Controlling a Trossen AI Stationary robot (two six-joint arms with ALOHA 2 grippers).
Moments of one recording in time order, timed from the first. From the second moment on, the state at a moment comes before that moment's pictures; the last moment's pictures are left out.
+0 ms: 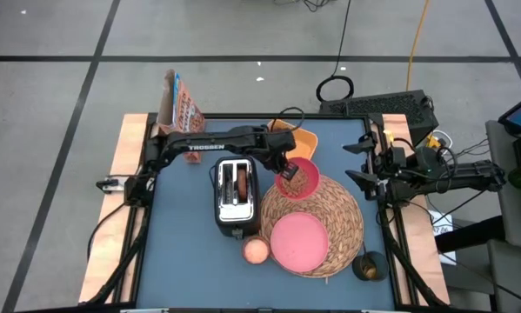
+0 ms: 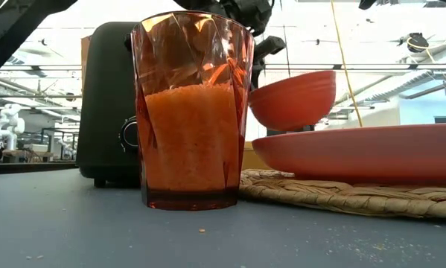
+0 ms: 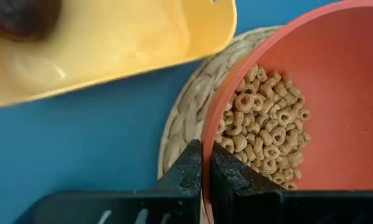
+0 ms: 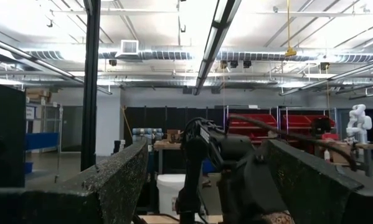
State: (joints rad) left arm 0.18 2.11 1.92 -0.87 0.02 -0.70; right arm 0.05 0.45 0.38 0.49 0.06 -0.02
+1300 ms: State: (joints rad) left arm 0.17 2.20 1.92 -0.93 0.01 -0.52; right arm 0.05 0.45 0.38 0.45 0.06 -0.02
